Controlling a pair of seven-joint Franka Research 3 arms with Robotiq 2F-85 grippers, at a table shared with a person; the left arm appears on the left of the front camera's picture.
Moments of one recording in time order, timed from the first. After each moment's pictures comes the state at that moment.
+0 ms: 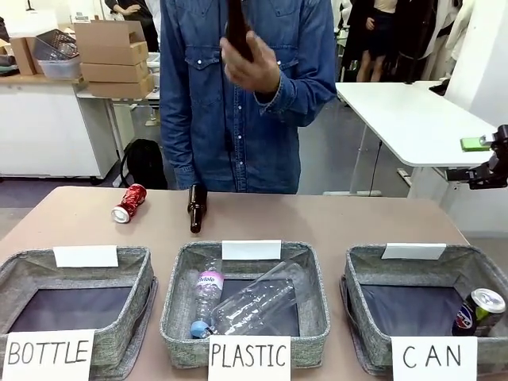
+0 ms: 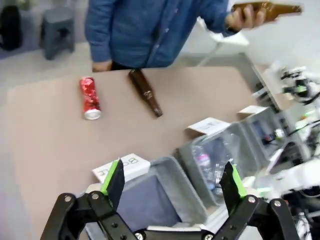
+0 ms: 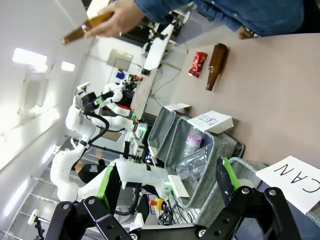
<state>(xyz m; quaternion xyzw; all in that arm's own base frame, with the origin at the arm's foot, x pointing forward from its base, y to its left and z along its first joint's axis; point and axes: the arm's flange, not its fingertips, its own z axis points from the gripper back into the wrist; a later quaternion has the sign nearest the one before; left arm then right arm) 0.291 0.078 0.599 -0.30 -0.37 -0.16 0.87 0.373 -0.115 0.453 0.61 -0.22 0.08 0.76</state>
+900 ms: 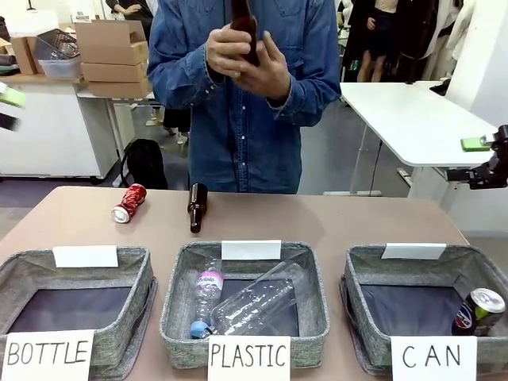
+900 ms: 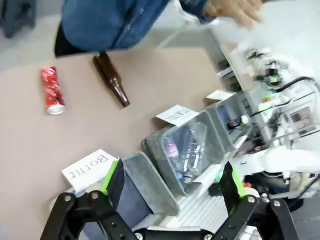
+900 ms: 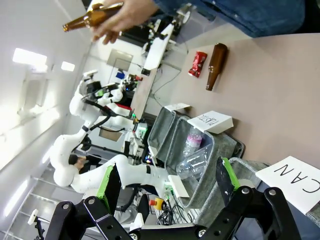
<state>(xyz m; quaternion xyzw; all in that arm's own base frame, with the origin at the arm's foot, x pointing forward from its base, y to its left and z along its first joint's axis) 0.337 0.101 0.606 -0.41 -0.29 -0.17 0.85 0.373 -0.115 0.453 0.61 -0.21 0.08 0.76</state>
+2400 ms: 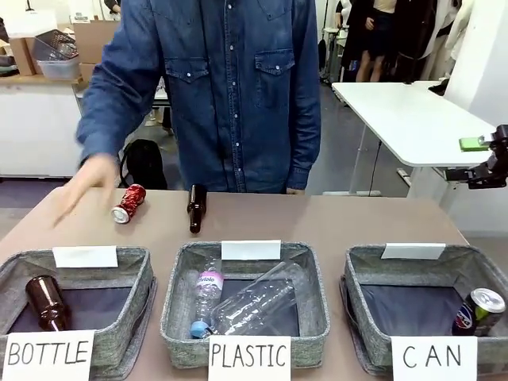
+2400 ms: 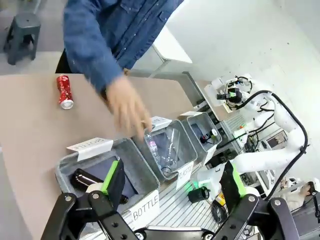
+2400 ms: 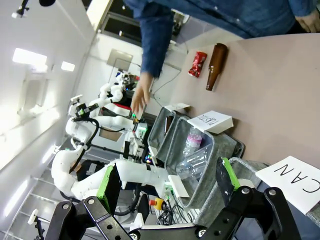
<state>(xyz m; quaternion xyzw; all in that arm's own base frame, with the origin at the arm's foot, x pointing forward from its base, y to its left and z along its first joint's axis) 0.184 0.237 0.642 -0.46 -0.38 -0.13 0.79 0.373 -0.115 0.453 0.61 -0.22 0.08 0.76</state>
